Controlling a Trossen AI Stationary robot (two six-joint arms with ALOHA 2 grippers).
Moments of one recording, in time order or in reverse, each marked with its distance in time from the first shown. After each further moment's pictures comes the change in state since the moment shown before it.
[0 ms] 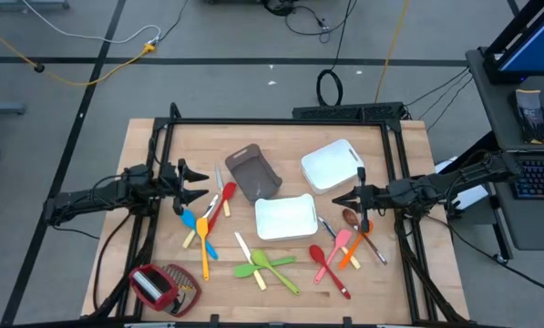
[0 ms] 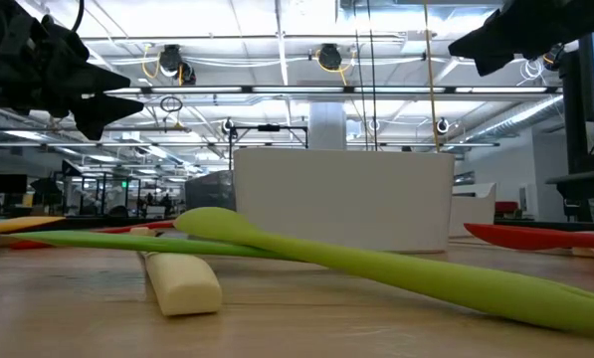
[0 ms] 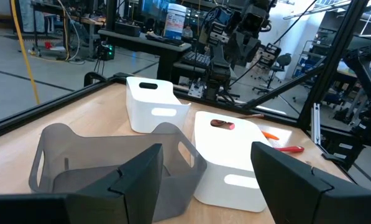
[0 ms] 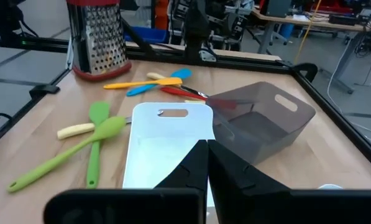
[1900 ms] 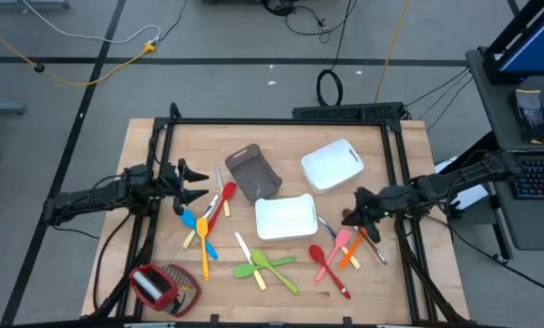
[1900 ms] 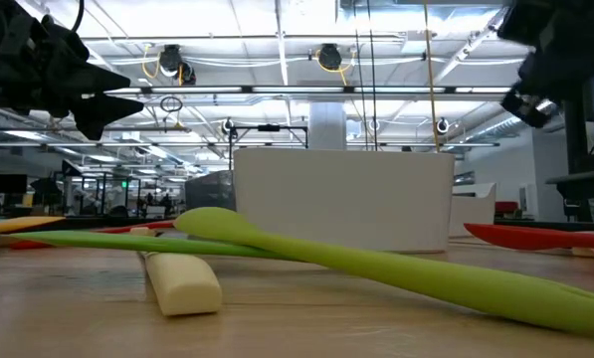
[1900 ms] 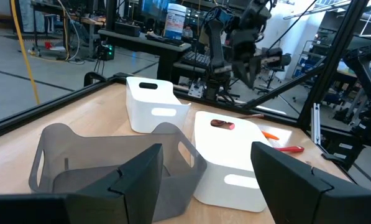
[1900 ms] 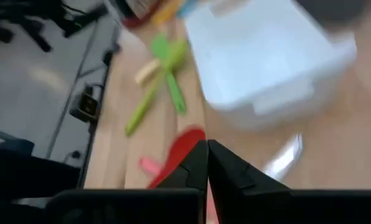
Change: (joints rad) left arm 0.000 0.000 0.000 0.000 0.000 0.000; right arm 0.011 0.000 0.001 -0.309 -0.319 0.630
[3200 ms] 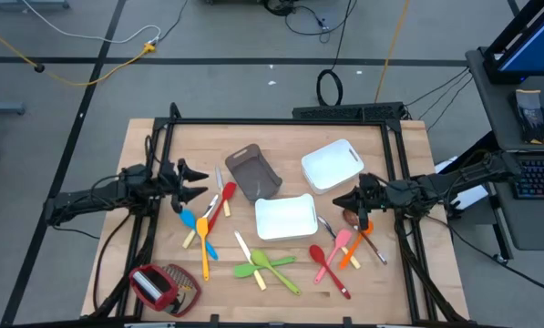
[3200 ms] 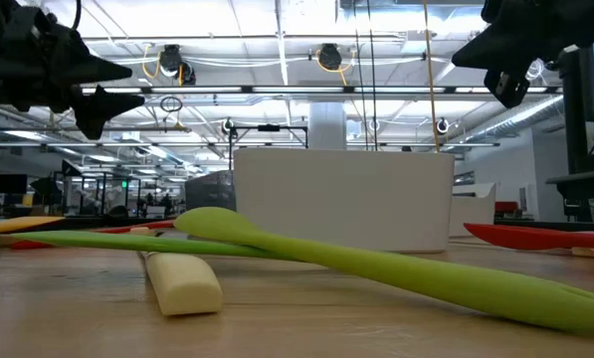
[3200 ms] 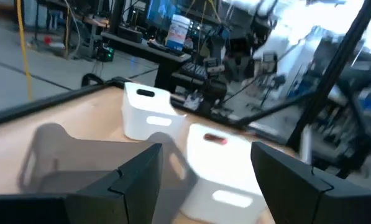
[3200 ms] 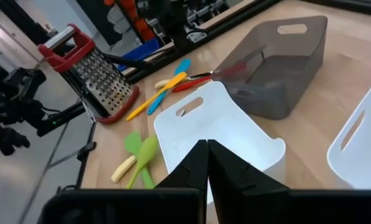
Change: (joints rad) left arm -0.001 0.000 0.000 0.050 -0.013 -0.136; right arm -0.014 0.000 -0.001 0.256 0.317 -0.039
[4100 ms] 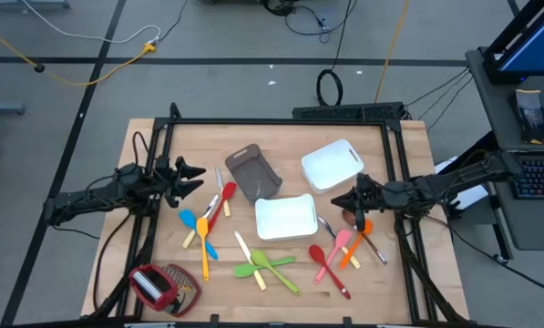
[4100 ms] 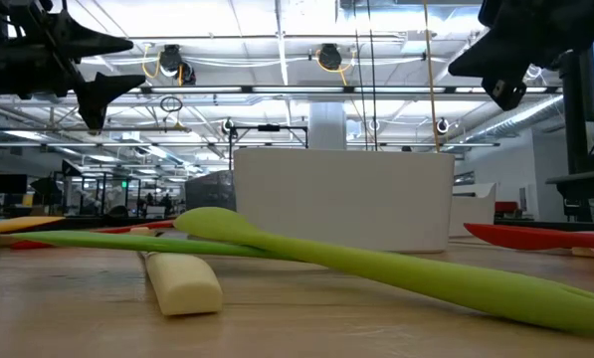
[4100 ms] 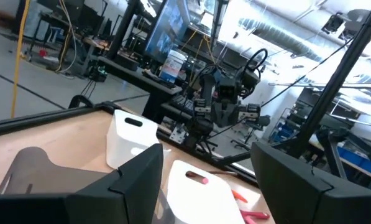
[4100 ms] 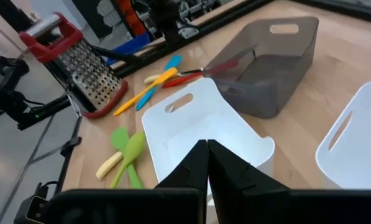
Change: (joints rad) left arm 0.000 0.000 0.000 0.140 -0.033 -0.116; right arm 0.000 0.048 0.000 0.003 0.024 -0.017
